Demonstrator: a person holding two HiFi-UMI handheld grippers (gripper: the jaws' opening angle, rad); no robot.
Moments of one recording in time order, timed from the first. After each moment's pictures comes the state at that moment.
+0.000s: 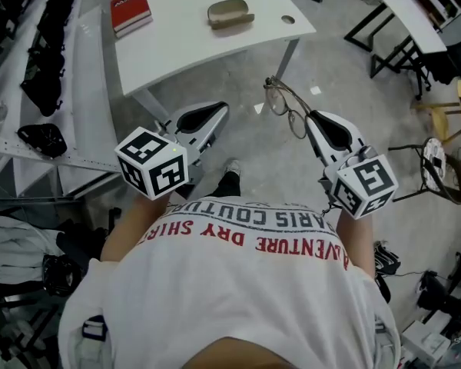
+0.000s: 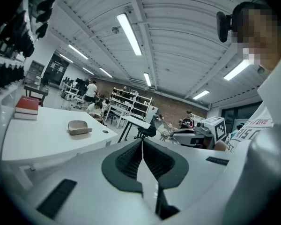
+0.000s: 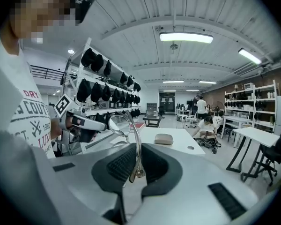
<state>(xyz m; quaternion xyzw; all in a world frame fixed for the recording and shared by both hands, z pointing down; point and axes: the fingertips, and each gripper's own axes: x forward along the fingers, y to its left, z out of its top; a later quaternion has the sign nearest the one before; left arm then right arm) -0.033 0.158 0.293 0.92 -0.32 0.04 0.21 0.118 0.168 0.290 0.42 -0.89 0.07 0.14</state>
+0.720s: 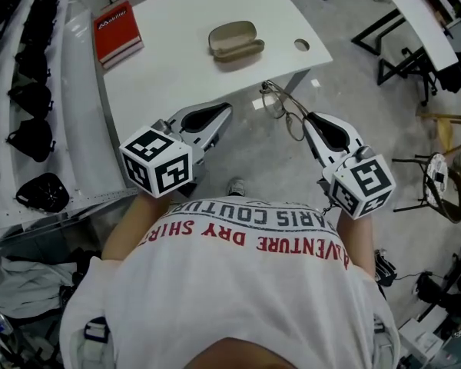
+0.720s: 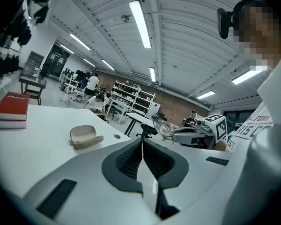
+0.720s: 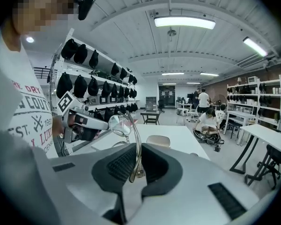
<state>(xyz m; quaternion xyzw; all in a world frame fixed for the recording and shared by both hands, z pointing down) -0.051 -0.039 0.319 0.92 -0.30 0.07 0.25 0.090 -0.023 0.315 0.42 -0.89 0.10 0.17</state>
